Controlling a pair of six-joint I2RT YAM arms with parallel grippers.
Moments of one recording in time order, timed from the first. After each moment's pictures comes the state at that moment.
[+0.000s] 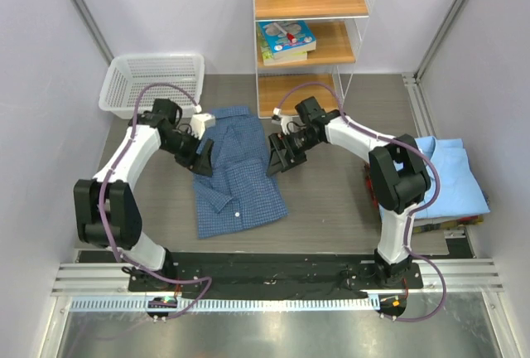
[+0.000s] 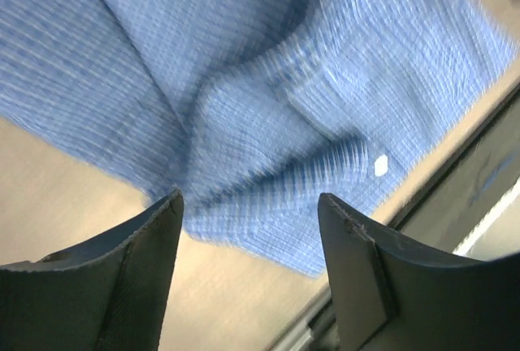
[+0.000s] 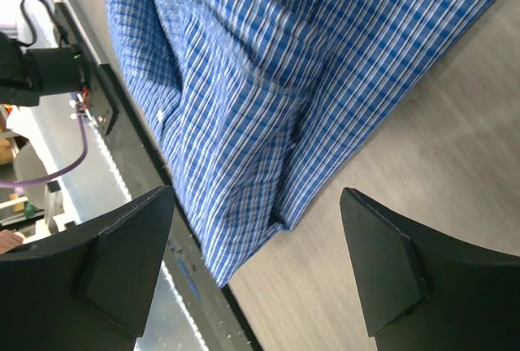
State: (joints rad) left arm -0.09 1.62 1.30 -0.95 0.62 0.45; right arm 0.47 1.92 1.39 -0.61 -0.80 0.04
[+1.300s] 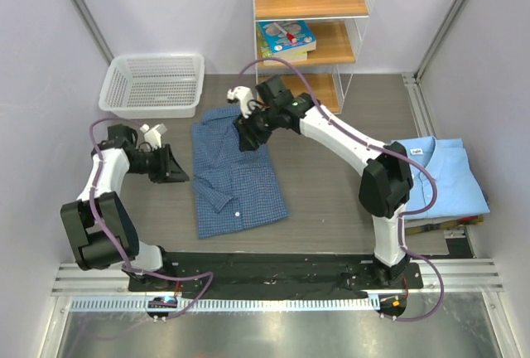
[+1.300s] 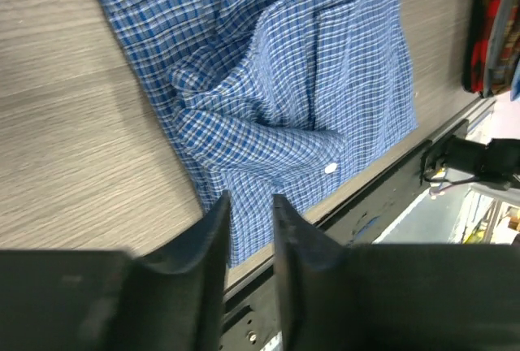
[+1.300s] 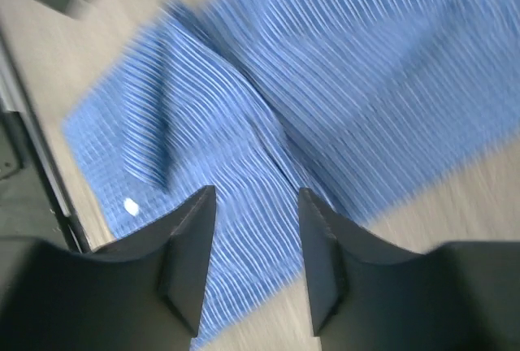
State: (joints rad) left arm 0.29 1.45 0.98 -0.88 0.81 0.18; right arm 0.68 1.98 1.80 -0.67 -0.46 -0.17
